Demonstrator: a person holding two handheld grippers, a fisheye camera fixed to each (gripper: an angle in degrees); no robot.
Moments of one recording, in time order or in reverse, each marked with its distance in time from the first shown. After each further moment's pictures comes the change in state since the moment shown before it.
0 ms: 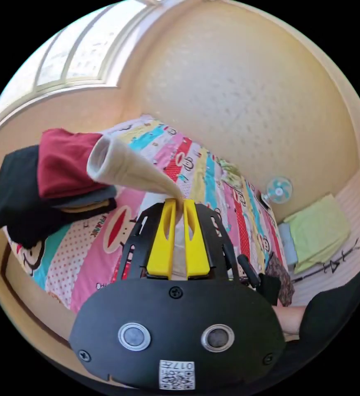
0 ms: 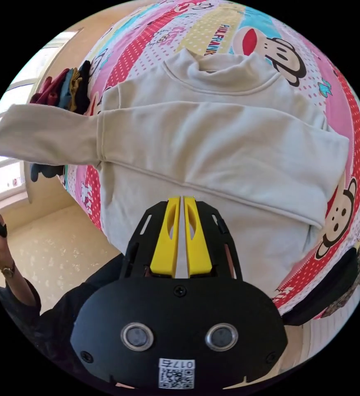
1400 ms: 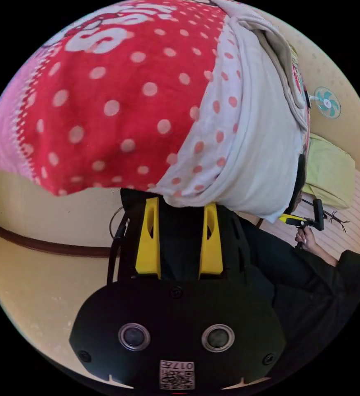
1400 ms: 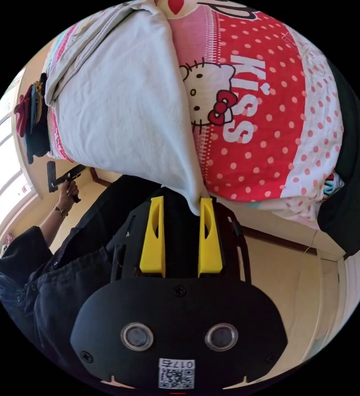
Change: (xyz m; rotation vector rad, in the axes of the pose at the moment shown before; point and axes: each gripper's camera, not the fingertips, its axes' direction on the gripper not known) left arm -0.186 0.295 0.104 -1.019 0.087 -0.179; right arm 0.196 0.292 -0.056 -0.258 -0.182 0.253
